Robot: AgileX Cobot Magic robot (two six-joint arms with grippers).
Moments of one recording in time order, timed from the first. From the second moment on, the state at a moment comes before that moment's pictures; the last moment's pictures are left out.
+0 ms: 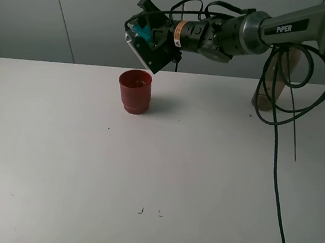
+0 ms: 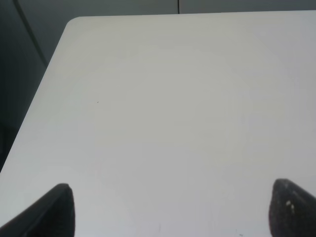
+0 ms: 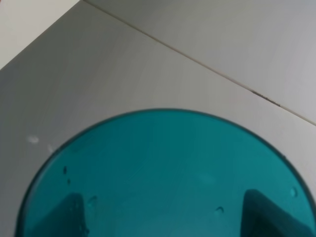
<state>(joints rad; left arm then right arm) 0.03 0.00 -0.51 0.10 1.09 -0.04 0.50 2.32 -1.68 -0.95 -0.39 -1.21</state>
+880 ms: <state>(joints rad) 0.03 0.00 -0.51 0.10 1.09 -0.04 0.50 2.32 -1.68 -0.88 -0.34 -0.27</state>
